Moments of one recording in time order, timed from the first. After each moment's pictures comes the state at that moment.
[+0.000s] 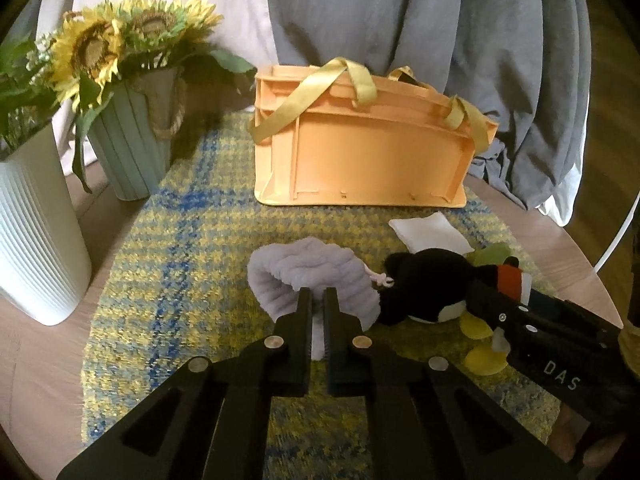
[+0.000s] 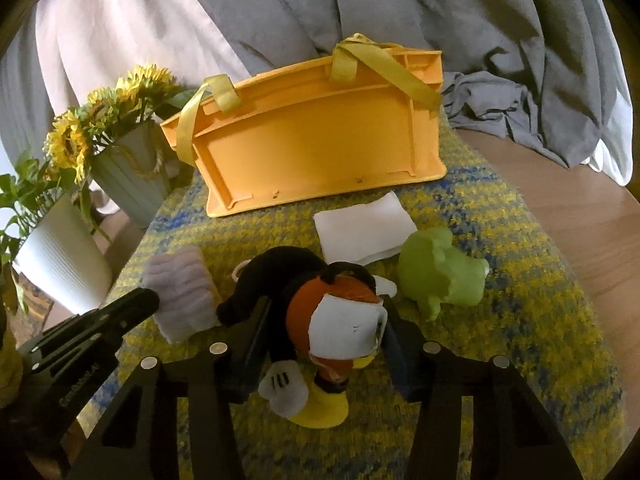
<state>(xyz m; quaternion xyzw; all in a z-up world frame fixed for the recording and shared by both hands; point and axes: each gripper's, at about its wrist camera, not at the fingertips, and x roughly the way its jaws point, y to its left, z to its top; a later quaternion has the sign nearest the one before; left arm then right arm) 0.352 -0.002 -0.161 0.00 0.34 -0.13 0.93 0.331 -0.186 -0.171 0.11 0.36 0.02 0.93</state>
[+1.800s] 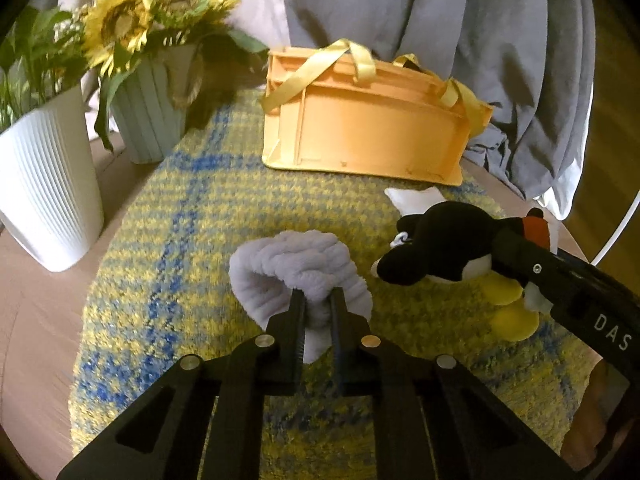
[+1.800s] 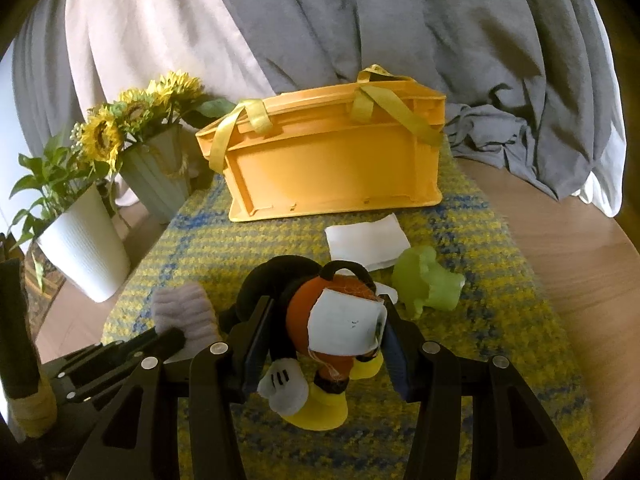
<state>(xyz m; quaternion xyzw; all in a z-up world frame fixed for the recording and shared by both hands) 0.317 -0.004 -0.170 -0.02 0.36 -0.11 0.93 0.300 -0.184 -0.143 0.07 0.33 0.04 0.94</state>
